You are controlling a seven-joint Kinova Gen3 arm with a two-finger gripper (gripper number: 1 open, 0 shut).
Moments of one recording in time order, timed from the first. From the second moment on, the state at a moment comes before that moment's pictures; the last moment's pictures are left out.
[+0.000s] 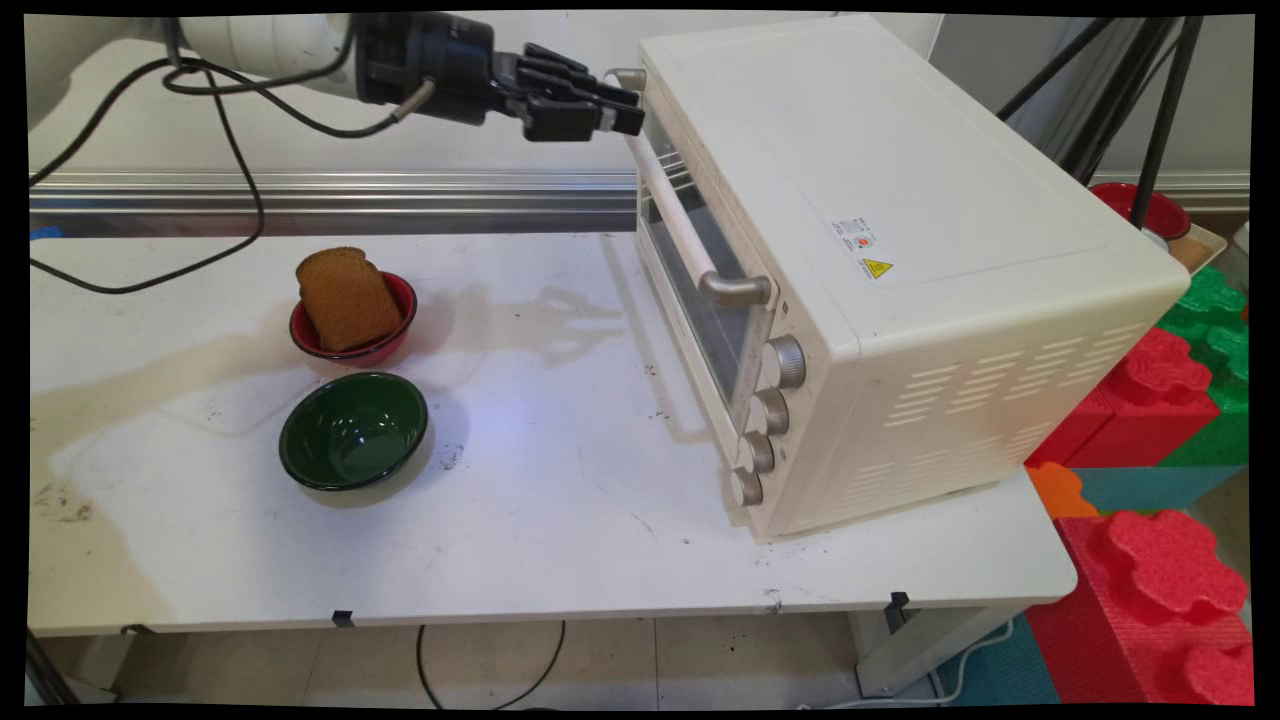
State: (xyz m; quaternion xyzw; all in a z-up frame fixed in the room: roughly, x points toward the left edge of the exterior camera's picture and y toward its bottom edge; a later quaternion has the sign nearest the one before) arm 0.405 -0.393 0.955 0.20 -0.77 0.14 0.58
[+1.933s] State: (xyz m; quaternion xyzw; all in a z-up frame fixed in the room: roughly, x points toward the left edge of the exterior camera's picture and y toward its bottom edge) arm 0.400 -0.401 0.923 0.16 -0.83 0.14 0.52
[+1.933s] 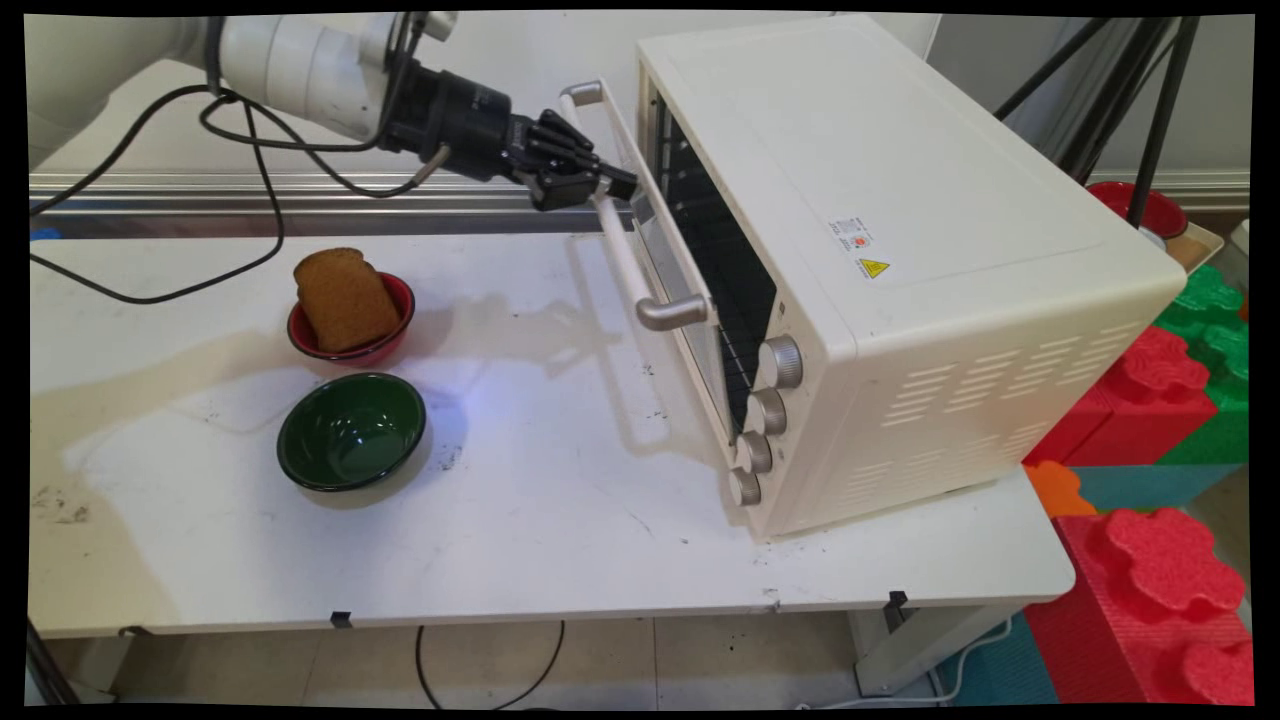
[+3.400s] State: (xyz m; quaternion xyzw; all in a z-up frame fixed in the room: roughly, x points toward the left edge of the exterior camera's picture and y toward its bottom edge) arm 0.483 -0.330 0.841 0.17 -0.89 0.09 0.40
